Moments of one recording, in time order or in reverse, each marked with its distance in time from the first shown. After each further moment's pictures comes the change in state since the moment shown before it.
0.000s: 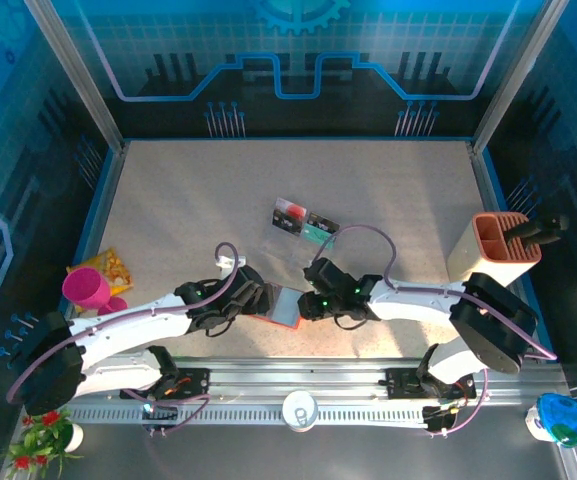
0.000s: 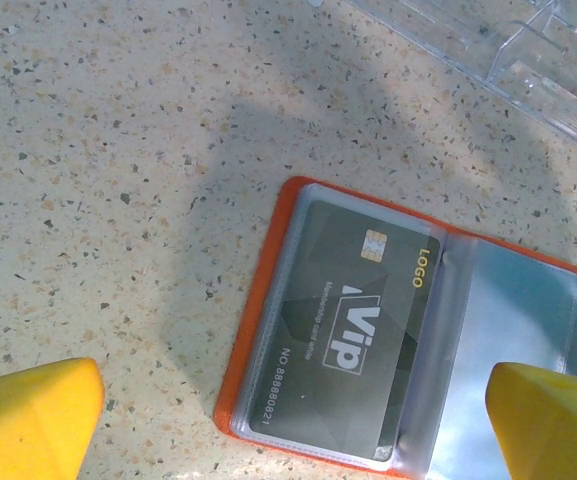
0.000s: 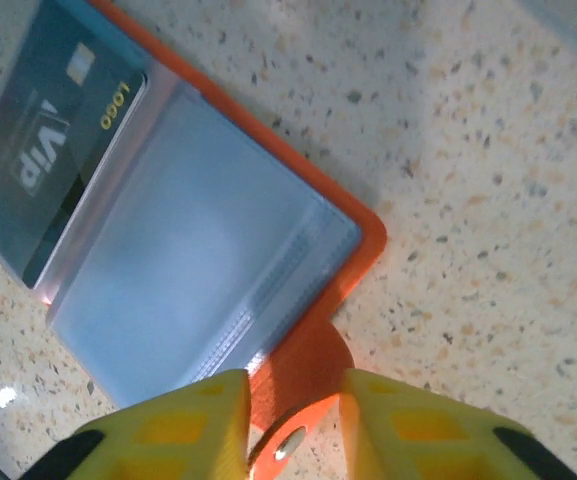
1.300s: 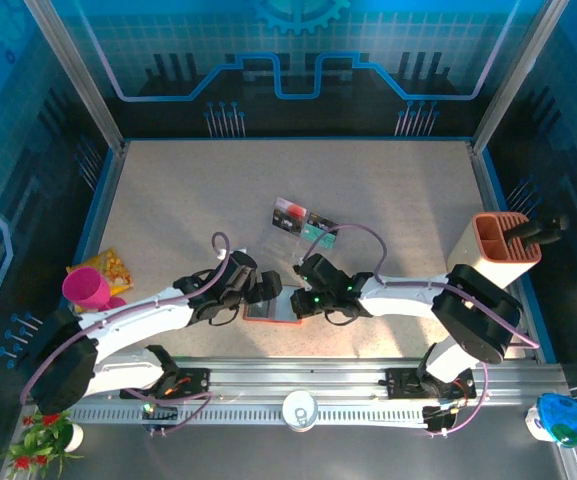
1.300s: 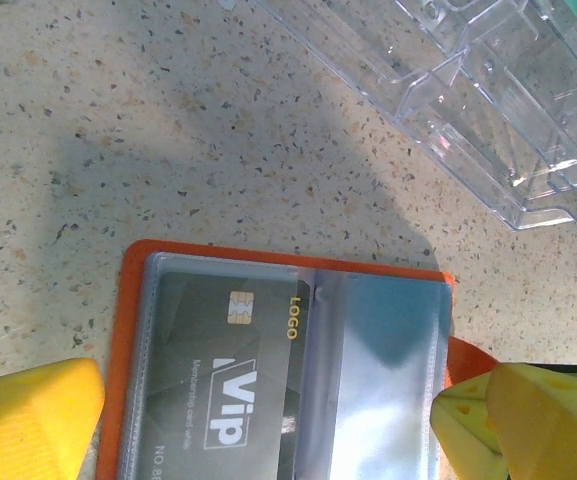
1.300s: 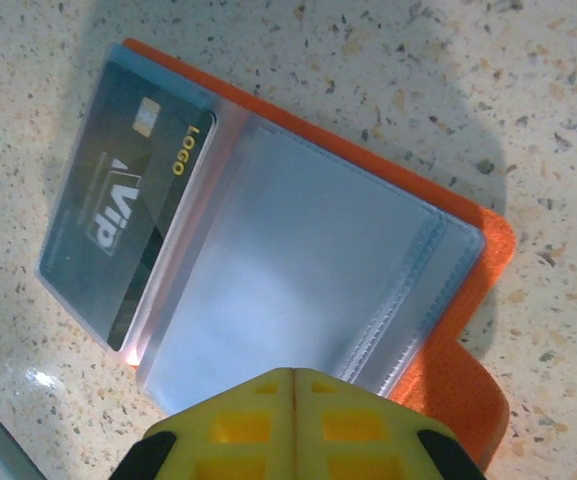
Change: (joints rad) left arm 0.134 0.048 -0.025 0.214 0.240 -0.031; right arm -0.008 0.094 0.018 0.143 -0.103 -0.005
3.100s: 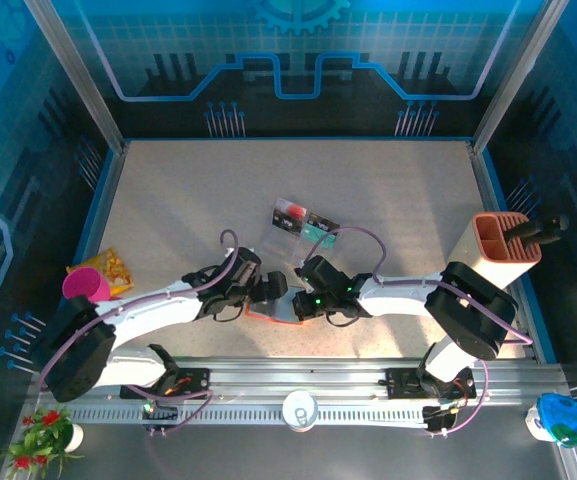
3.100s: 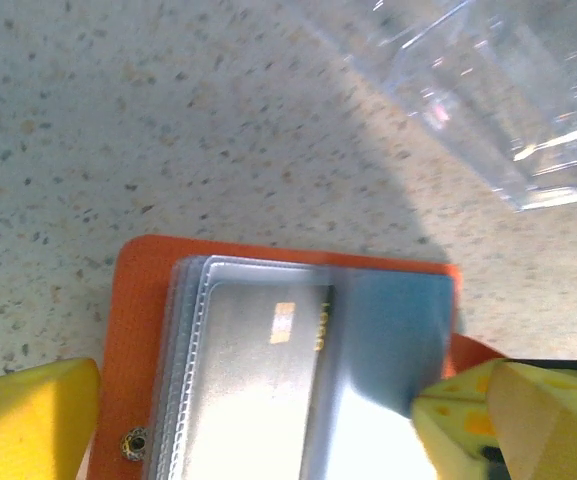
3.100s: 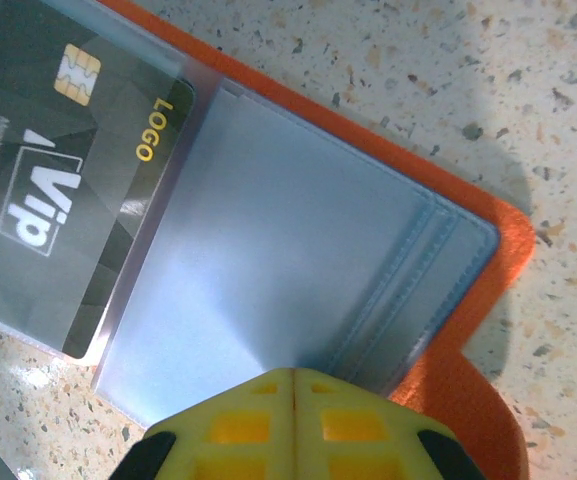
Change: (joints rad) left arm 0.019 0.076 0.016 0.066 0.094 0.034; right arm -0.013 0.028 -0.019 0.024 -0.025 -0.003
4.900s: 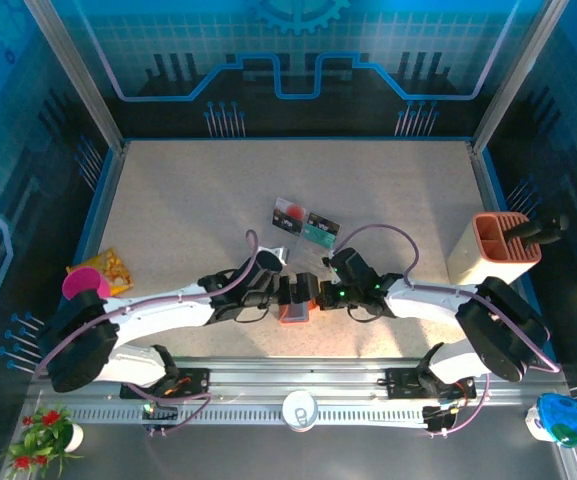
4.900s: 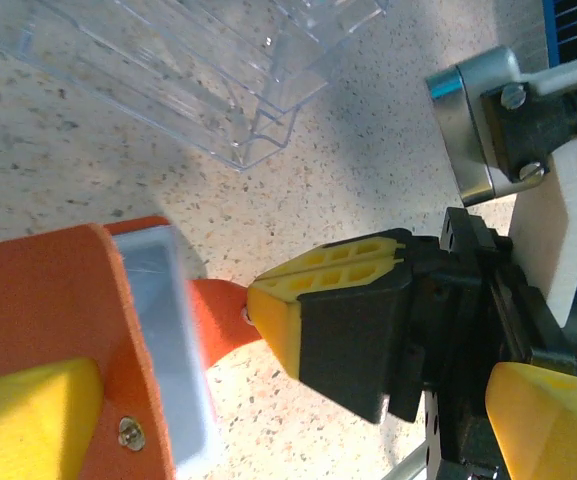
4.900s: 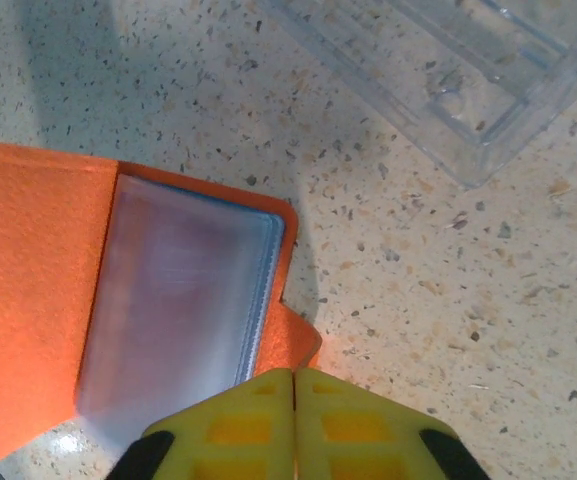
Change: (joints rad) left arm -0.181 0.085 0.090 0.189 0.058 -0.086; right arm -0.170 -0.181 -0.136 0.012 -0.032 -0.009
